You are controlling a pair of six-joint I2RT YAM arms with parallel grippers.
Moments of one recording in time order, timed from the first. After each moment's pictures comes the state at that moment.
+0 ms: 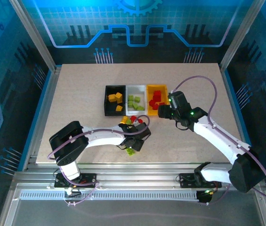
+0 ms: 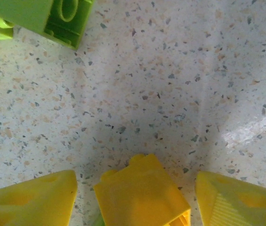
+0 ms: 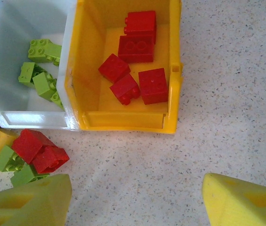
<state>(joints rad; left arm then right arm) -1.00 1.75 1.01 -0.59 -0.23 -0.57 0.50 1.25 0.95 -0.56 0.18 0.47</state>
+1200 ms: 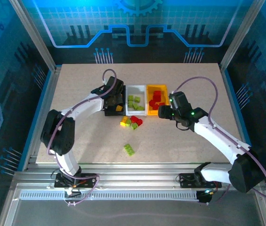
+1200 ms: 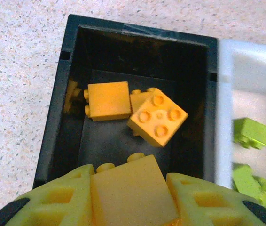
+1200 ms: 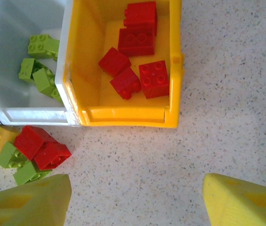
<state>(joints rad) -0.42 1.78 1.32 -0.50 -0.29 -0.58 0.49 1.24 0.93 -0.56 0.14 0.49</state>
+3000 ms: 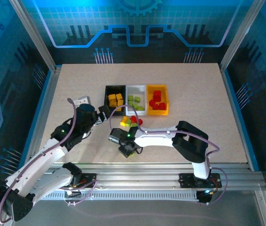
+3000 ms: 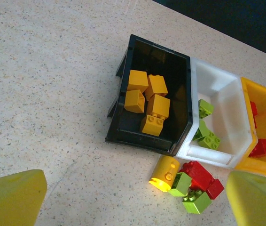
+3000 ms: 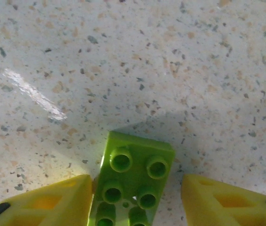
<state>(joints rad) -0.51 0.88 0.79 -0.55 -0.36 -0.72 1.17 1.94 1.28 -0.72 0.17 0.37</state>
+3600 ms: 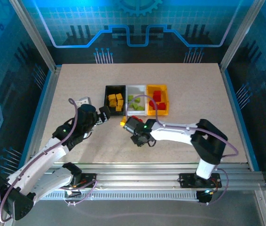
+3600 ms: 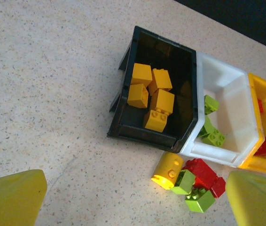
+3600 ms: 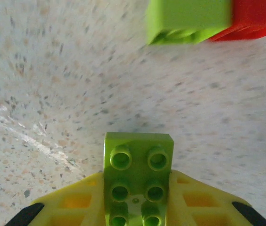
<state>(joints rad) -0.50 0.90 0.76 -0.54 -0.35 -0.74 1.00 1.71 1.10 -0.67 0.22 0.38</state>
